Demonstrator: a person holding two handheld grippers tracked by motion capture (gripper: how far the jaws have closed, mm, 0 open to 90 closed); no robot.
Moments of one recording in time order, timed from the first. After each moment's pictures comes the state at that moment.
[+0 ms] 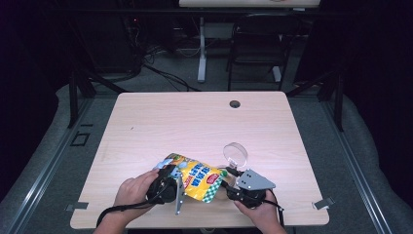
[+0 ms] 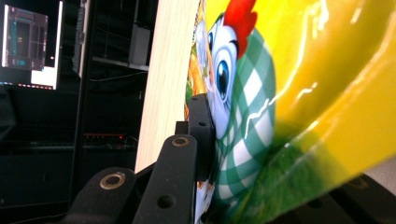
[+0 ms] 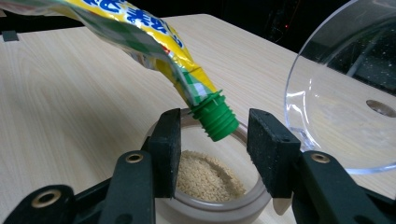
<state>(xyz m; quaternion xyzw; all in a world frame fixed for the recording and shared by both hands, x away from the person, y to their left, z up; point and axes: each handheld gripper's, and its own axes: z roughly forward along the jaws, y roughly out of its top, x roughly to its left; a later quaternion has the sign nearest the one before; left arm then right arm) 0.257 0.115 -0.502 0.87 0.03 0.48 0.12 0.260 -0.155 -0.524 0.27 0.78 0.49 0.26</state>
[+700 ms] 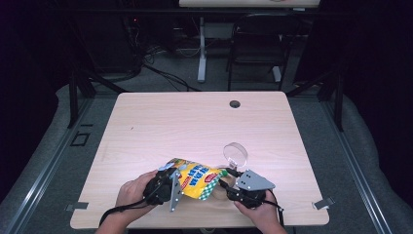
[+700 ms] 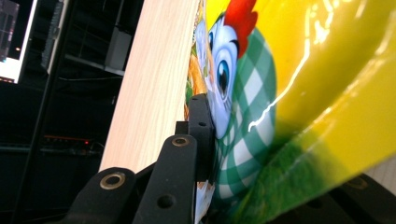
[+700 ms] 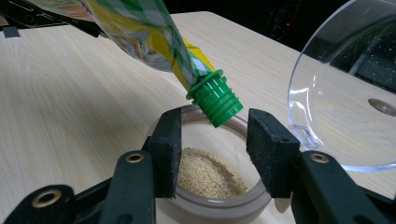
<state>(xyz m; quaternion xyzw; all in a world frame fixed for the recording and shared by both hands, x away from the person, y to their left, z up) 0.261 0.124 -0.508 0.88 0.06 0.43 0.18 0.260 -0.155 -0.525 0.27 0.79 0.49 0.26</state>
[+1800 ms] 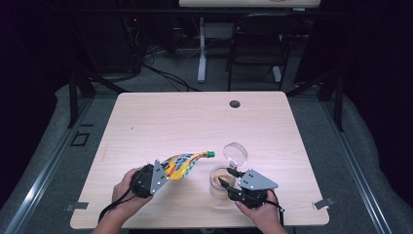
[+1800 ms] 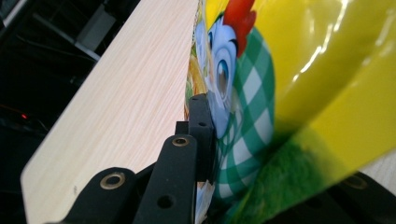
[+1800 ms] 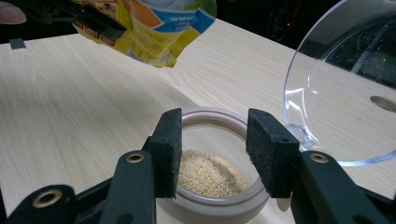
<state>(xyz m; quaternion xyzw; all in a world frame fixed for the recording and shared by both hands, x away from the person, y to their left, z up) 0.285 0.163 -0.505 0.87 0.19 0.34 0.29 0.258 -0.158 -0.523 0.28 0.78 0.50 0.25</state>
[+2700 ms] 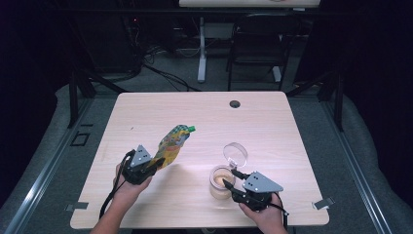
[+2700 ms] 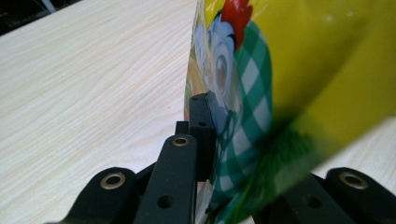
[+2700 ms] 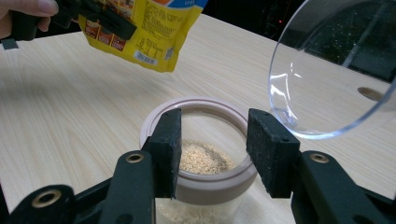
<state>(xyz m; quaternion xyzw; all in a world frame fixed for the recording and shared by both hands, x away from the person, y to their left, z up) 0.330 0.196 -0.525 0.83 0.33 0.21 0.39 0.250 -0.168 -0.523 0.30 0.77 0.50 0.26</state>
